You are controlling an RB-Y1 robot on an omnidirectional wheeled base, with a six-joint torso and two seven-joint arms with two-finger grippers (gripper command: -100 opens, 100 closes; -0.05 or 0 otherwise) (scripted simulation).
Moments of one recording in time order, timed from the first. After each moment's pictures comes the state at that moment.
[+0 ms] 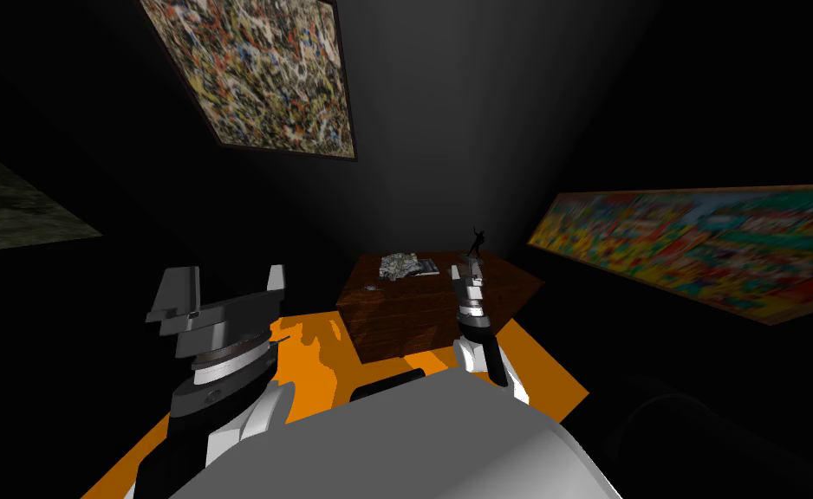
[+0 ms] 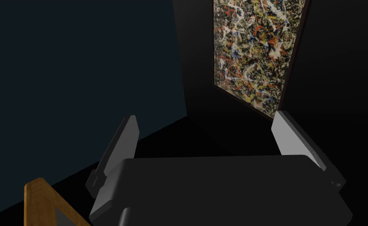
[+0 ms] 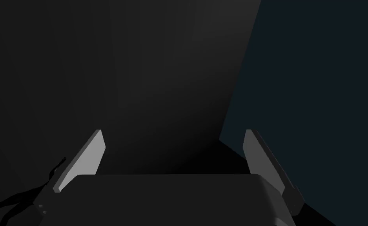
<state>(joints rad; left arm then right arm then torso) 0.51 0.01 -0.05 -2.37 -0.04 -0.65 0.13 0.50 -0.04 -0.04 -2.21 -0.08 -0.59 0.02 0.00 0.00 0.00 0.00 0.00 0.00</state>
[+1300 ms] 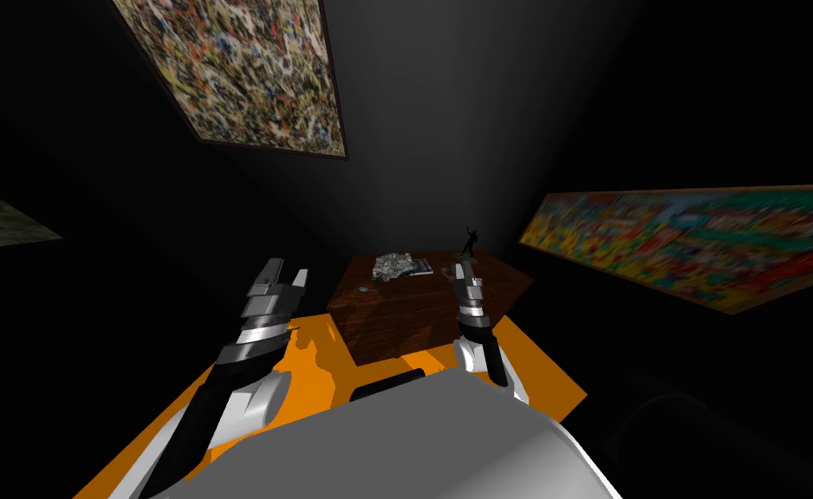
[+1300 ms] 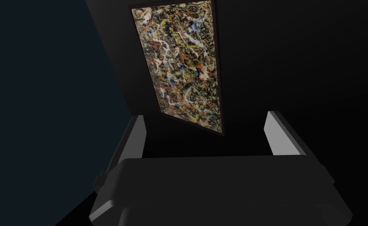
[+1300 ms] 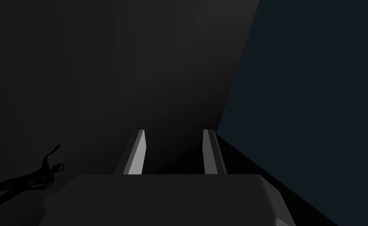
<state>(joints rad) 0.40 0.15 -0.02 -2.30 -0.01 -0.31 0.07 0.50 -0.04 -0.04 -2.21 -0.08 -0.59 0.02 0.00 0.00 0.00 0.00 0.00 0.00</state>
